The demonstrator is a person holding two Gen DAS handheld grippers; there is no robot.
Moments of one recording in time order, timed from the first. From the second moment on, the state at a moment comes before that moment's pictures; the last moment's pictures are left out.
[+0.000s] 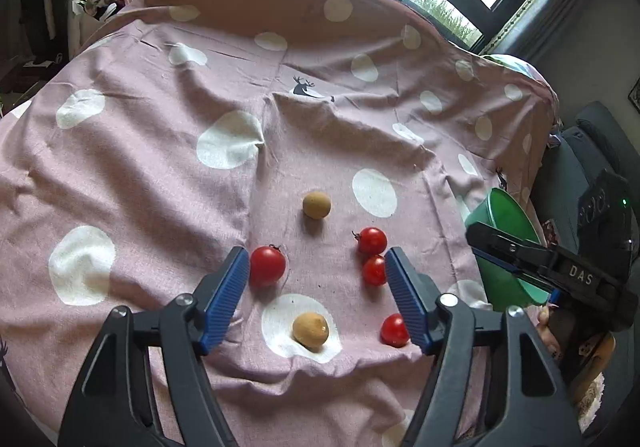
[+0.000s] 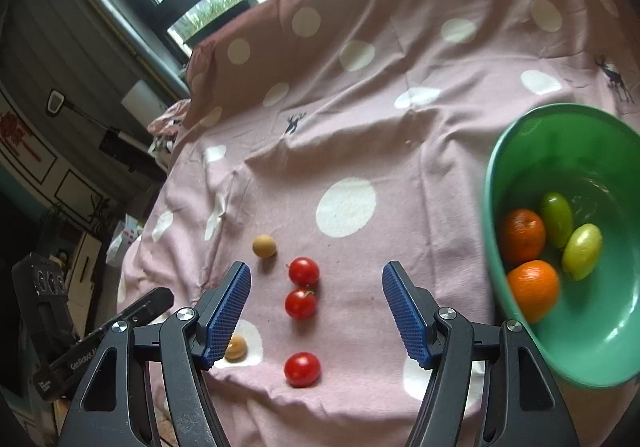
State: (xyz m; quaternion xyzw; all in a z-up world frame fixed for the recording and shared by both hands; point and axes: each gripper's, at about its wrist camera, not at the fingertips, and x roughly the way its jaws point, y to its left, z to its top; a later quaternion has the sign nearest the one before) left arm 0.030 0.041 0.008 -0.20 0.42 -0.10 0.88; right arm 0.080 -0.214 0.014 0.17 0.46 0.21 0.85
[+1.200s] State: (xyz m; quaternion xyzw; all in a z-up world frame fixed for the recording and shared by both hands) left arm 0.083 -0.038 -0.056 -0.17 0.50 -0.17 0.83; right arm 0.141 -0.152 -0.052 0.11 0.56 0.26 0.78
